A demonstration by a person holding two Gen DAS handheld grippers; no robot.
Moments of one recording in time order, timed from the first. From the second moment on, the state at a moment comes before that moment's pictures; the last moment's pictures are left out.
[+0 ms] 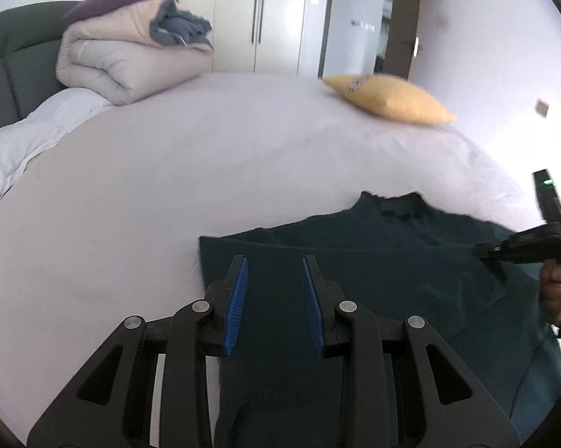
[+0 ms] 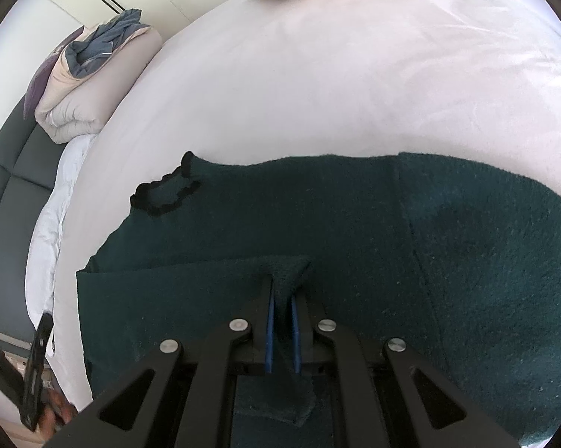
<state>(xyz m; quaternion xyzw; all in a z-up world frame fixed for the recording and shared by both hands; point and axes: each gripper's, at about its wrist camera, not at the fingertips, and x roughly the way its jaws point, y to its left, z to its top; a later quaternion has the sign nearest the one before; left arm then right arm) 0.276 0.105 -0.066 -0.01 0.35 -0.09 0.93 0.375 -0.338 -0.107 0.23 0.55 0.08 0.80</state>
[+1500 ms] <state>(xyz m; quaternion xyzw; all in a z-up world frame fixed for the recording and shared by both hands) 0.300 0.109 -0.135 -0.04 0.42 -0.06 0.90 0.376 -0.251 -0.109 0.27 0.51 0.19 0.80</state>
